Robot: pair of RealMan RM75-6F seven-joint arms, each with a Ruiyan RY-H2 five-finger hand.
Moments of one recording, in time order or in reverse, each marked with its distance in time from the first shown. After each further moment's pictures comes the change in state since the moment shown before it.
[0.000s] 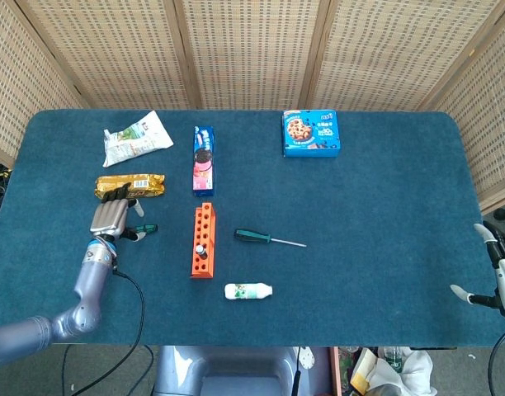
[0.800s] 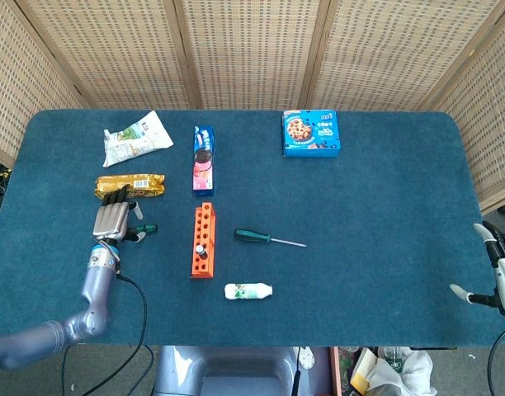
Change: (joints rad) left arm 0.043 -0.133 -0.004 0.169 0.104 0.042 -0.016; right arm 0.005 -0.003 0.001 0.004 0.006 -0.010 -0.001
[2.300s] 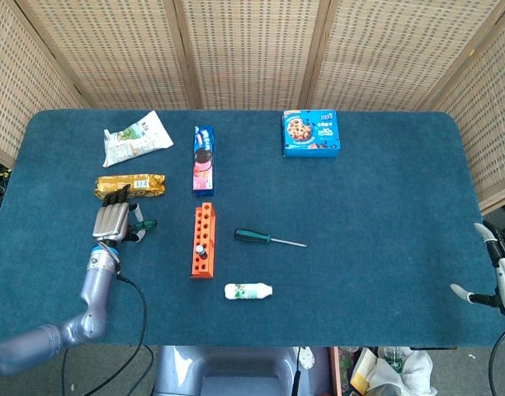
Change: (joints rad) left arm 0.048 0.032 -0.064 -0.075 0.057 -0.005 0.012; right arm 0.002 0.003 0.000 0.003 -0.001 -0.004 0.015
